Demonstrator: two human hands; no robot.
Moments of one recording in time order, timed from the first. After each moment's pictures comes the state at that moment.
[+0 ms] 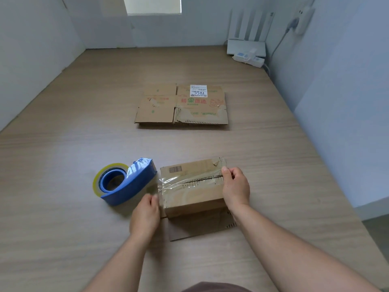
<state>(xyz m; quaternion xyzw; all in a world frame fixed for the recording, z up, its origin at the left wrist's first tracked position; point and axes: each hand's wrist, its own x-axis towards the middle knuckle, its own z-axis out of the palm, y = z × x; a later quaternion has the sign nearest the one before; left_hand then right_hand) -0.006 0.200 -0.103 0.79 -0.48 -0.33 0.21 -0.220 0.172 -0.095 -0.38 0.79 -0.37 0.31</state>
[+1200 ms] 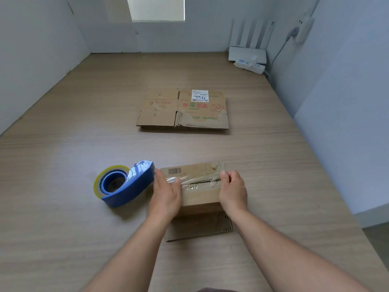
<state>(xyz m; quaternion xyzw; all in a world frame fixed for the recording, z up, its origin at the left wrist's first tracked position) -0.045 0.173 -0.072 0.73 -0.54 -0.36 0.23 -0.215 0.171 -0.094 -0.43 0.80 -0.33 0.27</state>
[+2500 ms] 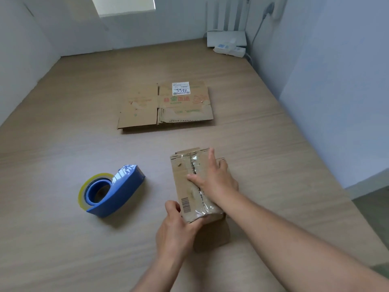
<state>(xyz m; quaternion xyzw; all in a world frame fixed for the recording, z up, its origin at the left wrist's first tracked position) -0.082 0.241 -0.080 0.72 -0.56 -0.38 0.14 -0.218 0.159 -0.079 -0.53 0.78 -0.08 0.31</state>
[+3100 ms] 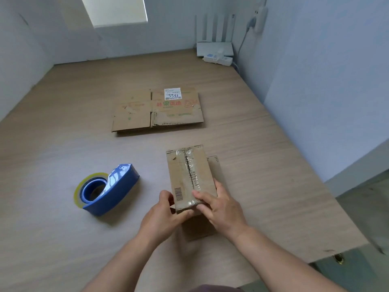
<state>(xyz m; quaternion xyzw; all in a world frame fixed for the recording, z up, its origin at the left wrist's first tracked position) -0.052 0.222 -0.073 0.63 -0.66 -0.40 0.09 -0.232 0.256 -0.086 -0.67 0.69 -0.17 0.23</state>
